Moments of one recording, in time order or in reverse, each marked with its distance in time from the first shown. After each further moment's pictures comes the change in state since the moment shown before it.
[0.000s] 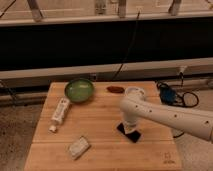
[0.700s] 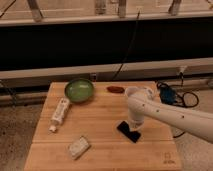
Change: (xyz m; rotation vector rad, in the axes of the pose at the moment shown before) arm 0.024 -0.005 -0.006 0.042 -0.002 0.052
